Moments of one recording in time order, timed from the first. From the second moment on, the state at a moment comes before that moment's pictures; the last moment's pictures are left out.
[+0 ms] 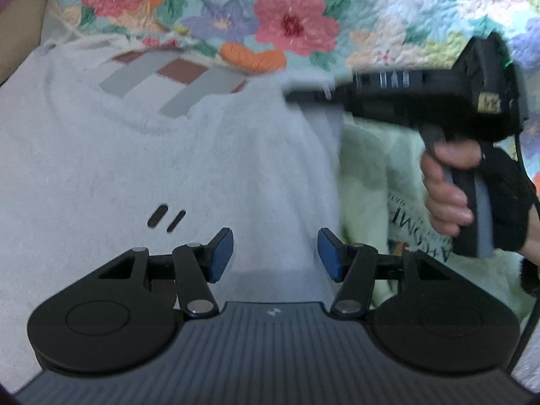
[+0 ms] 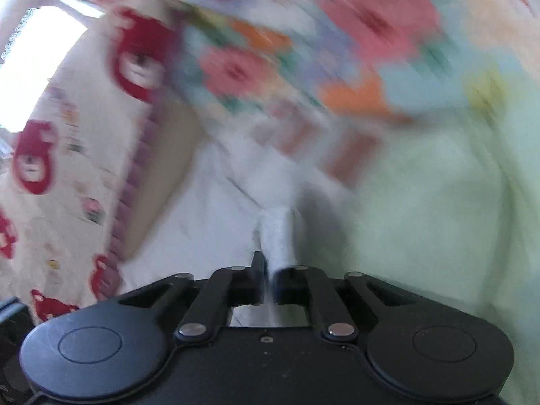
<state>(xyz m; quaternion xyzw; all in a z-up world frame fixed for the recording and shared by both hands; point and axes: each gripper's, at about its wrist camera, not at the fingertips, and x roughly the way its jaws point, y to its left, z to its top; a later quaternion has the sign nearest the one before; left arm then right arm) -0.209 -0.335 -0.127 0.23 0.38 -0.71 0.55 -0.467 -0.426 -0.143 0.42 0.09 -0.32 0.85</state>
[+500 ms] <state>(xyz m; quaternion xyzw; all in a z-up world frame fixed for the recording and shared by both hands) -0.186 -0.324 -0.143 0.22 0.37 -0.65 0.62 -0.396 -0.405 -0.126 0.41 0.19 -0.17 0.88</state>
